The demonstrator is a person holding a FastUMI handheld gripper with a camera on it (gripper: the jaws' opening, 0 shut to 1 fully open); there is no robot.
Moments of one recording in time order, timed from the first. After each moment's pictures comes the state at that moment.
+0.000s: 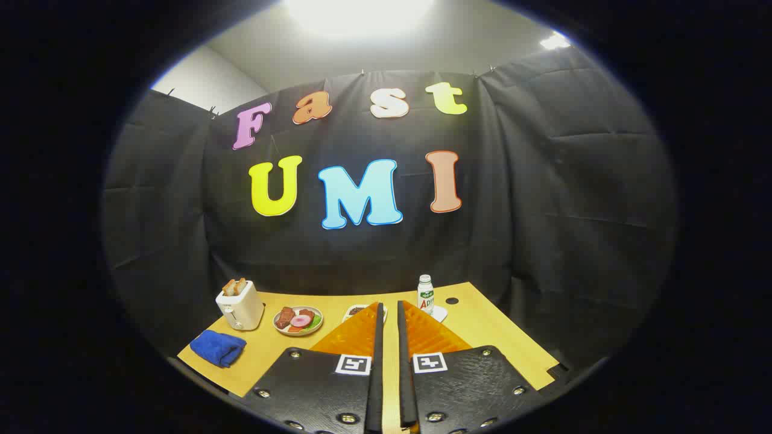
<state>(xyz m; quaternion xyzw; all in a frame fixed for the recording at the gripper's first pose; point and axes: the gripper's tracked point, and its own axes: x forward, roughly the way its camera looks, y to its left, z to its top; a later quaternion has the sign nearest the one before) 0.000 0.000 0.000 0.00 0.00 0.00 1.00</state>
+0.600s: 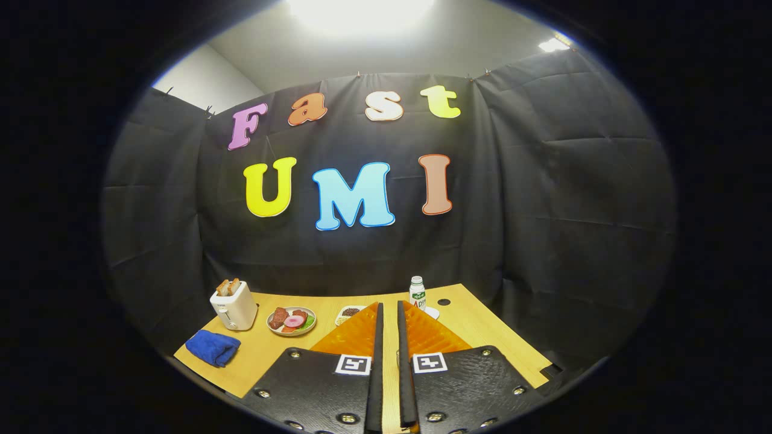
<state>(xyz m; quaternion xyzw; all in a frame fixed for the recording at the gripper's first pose) -0.007 -0.006 0.002 -0.01 0.00 -0.01 1.00</state>
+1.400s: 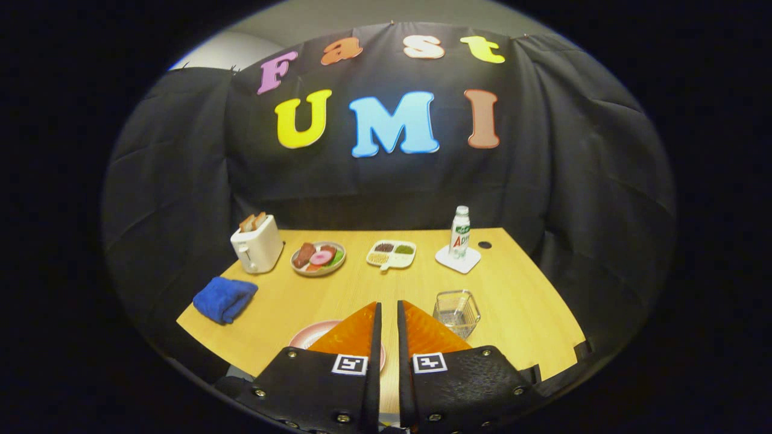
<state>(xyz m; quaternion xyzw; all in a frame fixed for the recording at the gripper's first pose) 0.019 0.046 -0.155 -0.04 0.18 0.08 0.98</state>
